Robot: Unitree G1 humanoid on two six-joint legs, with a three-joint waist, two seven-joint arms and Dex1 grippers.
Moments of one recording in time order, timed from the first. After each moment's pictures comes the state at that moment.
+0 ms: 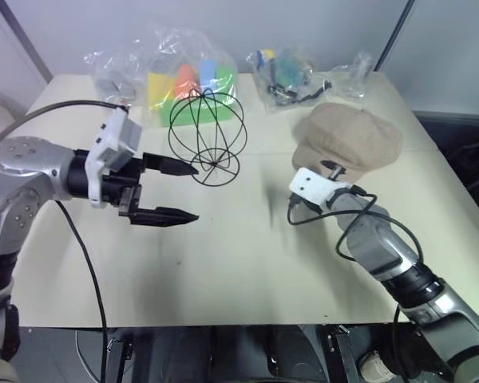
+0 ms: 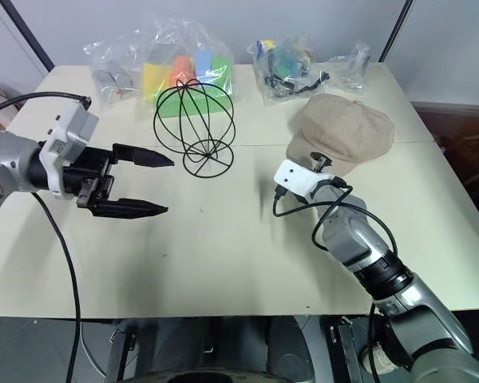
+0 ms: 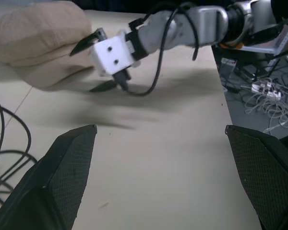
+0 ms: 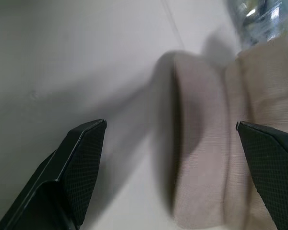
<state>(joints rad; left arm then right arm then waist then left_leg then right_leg) -0.63 0.99 0.05 -0.28 -0.76 0.73 -1.28 -0.62 -0.59 0.48 0.05 -0.43 0.63 0.28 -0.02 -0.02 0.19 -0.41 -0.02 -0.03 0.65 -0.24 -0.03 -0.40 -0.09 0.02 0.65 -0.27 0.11</state>
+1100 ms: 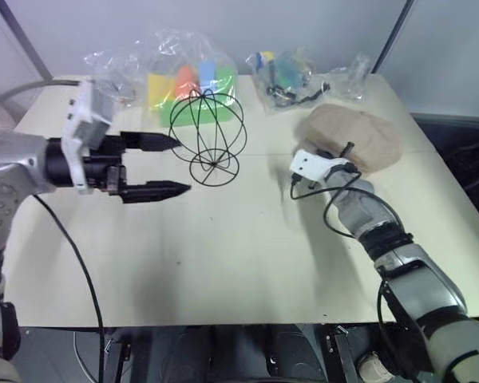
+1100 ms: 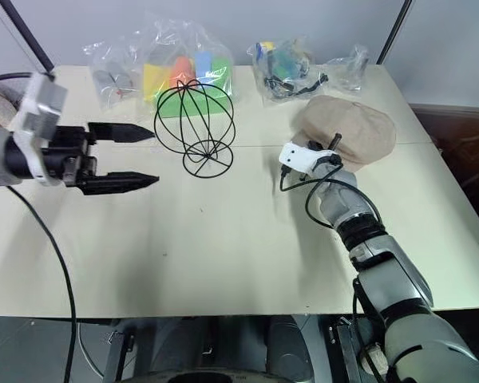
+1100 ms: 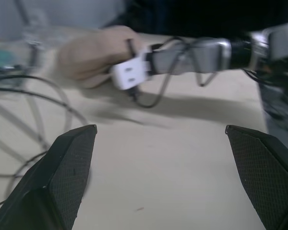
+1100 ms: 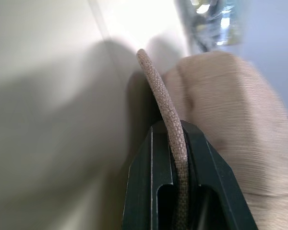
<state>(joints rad) -0.56 0.99 0.28 -0.31 -0.83 0.83 -1.08 -0.80 -0.54 0.37 0.51 -0.57 0.25 0.17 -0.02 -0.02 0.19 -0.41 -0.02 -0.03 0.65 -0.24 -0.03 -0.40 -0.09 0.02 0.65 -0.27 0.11</state>
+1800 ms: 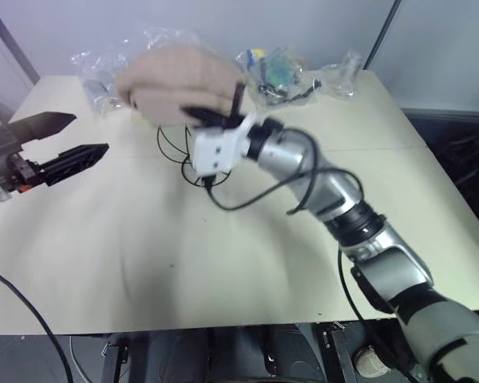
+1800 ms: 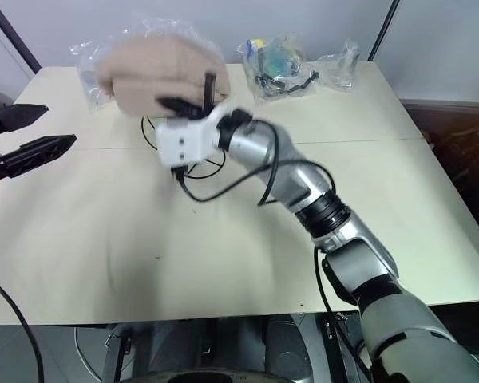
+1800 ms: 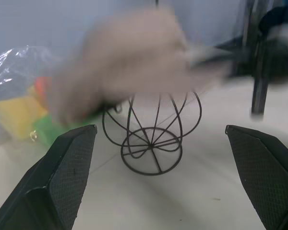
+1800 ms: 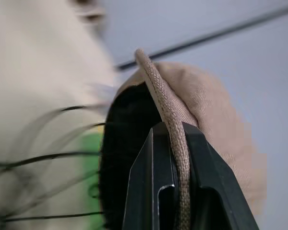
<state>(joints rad) -0.27 1.02 0.70 -0.34 -0.88 0.89 -0.87 -0.96 -0.32 0.55 0.19 -0.55 -0.23 0.40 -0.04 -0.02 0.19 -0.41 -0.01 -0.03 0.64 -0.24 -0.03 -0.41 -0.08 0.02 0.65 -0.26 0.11</state>
